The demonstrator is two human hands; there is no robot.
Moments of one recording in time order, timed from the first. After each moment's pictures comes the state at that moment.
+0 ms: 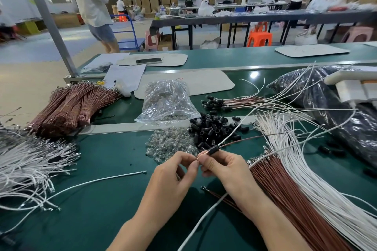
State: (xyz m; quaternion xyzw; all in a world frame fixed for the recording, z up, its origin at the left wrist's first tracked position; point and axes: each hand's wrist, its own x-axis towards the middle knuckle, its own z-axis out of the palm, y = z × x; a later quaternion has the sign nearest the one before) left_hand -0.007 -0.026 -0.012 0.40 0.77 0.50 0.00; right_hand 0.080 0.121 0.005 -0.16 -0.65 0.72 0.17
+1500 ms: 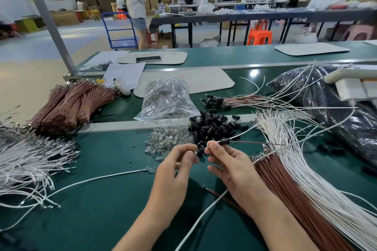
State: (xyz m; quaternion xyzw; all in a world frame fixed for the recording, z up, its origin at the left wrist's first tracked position) left_hand 0.005 -0.015 -0.006 0.31 0.72 0.61 0.07; right_hand 0.079 0.126 0.010 -0.18 -0.46 0.86 0.16
